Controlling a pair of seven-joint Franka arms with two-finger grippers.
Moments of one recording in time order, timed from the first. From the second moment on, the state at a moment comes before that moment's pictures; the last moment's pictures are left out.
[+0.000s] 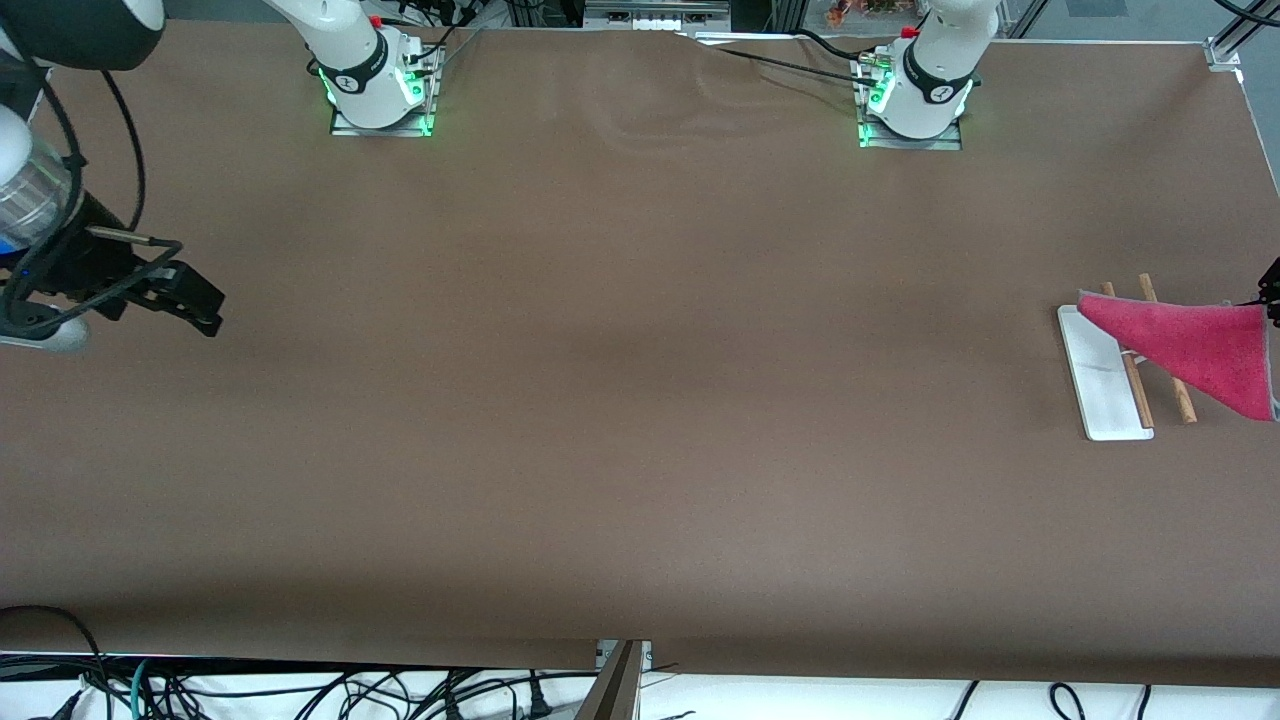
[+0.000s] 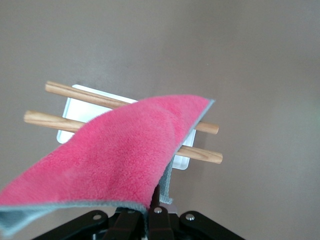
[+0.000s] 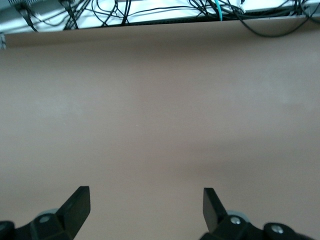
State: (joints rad) left arm 0.62 0.40 -0.02 -1.63 -0.07 1.81 1.89; right arm 0.11 0.26 0.04 -1.22 -0.13 1.58 0.23
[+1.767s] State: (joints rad) left arm 0.24 0.02 -0.05 -1.66 -0.03 1.65 0.95; right arm 0.00 0.09 0.00 -1.48 -0.07 1.44 0.01
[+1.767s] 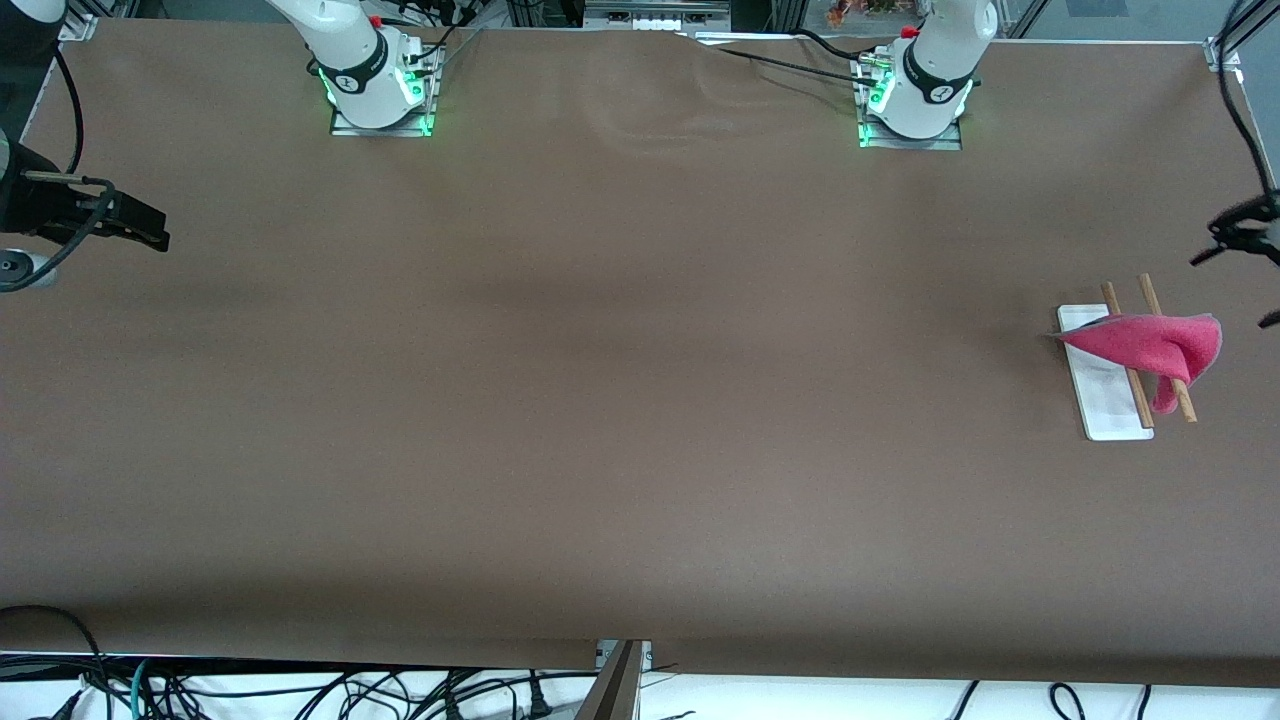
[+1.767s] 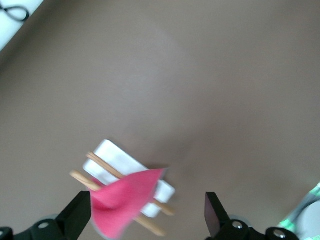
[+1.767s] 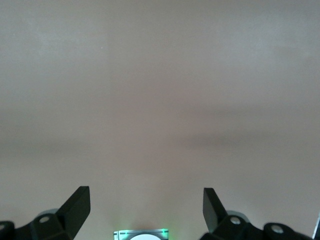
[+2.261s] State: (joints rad) left arm 0.13 -0.20 -0.11 -1.85 0.00 1.57 0.13; right arm -0.02 0.09 0.00 -1.48 -0.04 1.43 0.00
